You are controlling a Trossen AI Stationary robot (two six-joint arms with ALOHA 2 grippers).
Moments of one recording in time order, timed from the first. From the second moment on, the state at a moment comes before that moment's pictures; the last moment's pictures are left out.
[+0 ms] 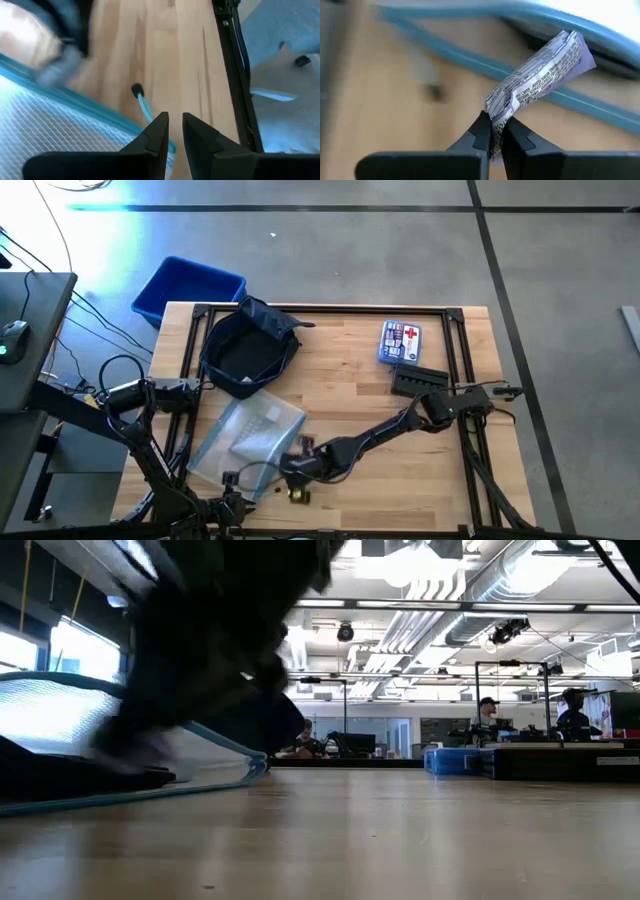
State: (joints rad) left arm -1.15 1.87 1.20 -0.60 -0.77 -0.95; right arm 0.41 2.43 1.98 -0.46 0.15 0.38
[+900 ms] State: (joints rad) left arm -1.08 1.87 1.20 -0.60 -0.90 -0.87; right arm 0.20 2.49 1.98 -0.11 0.15 0.41
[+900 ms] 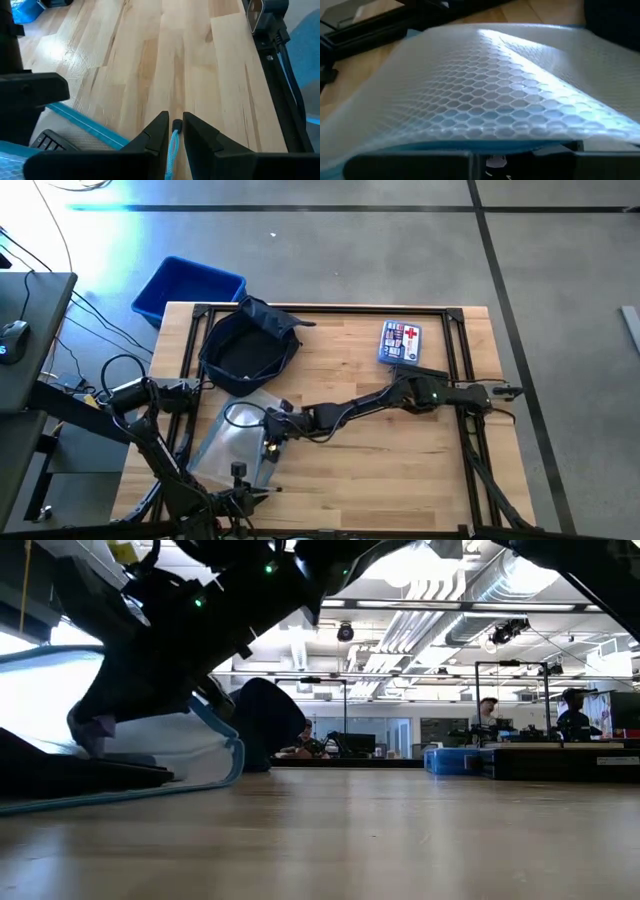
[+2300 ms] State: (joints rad) left arm -1.13 1.87 1.20 -0.40 -0.77 -0.65; right arm 0.33 2.39 1.98 -0.68 0.25 0.28
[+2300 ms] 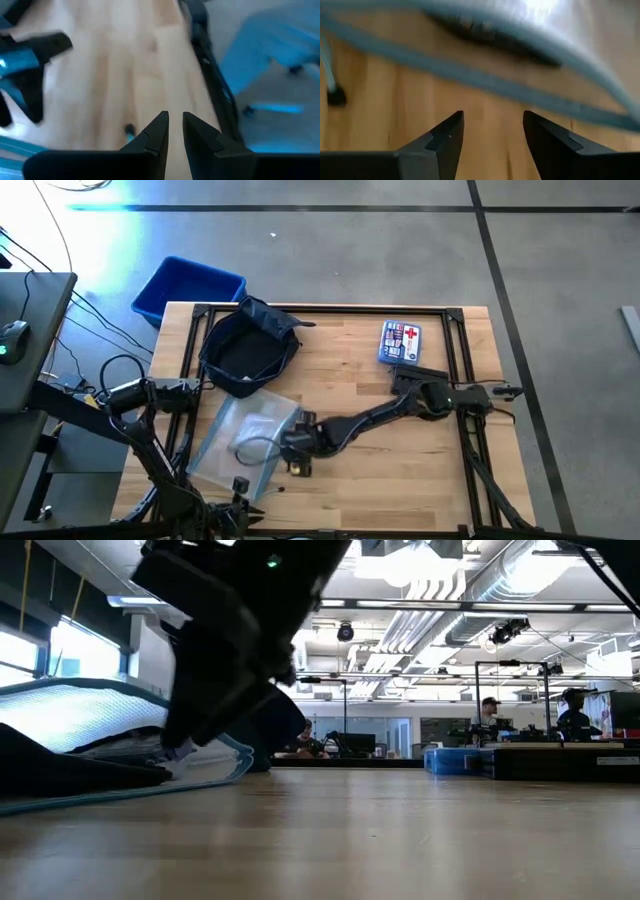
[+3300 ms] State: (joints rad) left arm -1.06 1.87 1.27 -0.55 -0.33 -0.41; right arm 0.55 2.39 1.98 -0.84 0.62 0.48
